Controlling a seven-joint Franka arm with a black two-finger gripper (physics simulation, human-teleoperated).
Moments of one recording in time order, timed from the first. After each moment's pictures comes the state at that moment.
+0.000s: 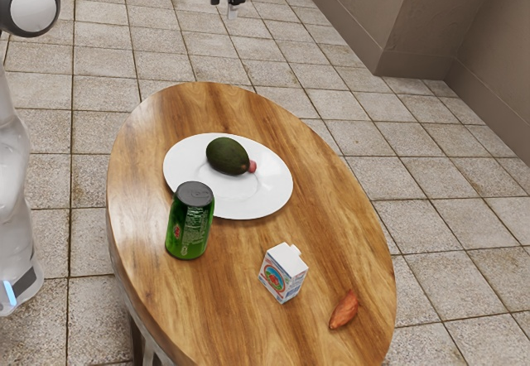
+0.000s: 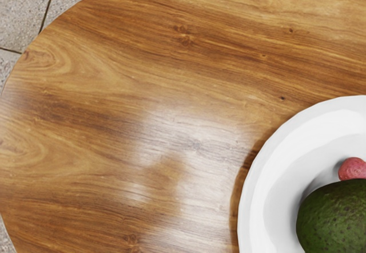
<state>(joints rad) -0.04 -0.11 0.58 -1.49 -0.03 1.49 0.28</state>
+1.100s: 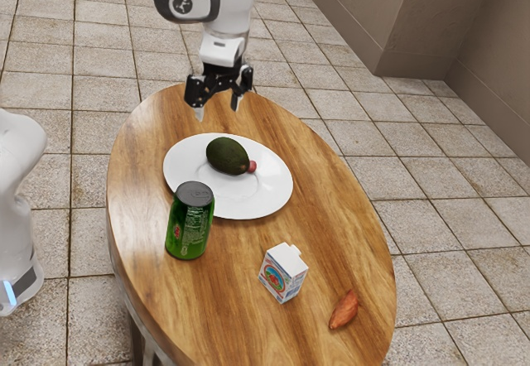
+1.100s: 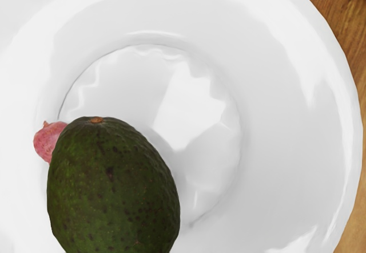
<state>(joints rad) -0.43 -0.56 0.46 -2.22 0.24 1.78 1.12</state>
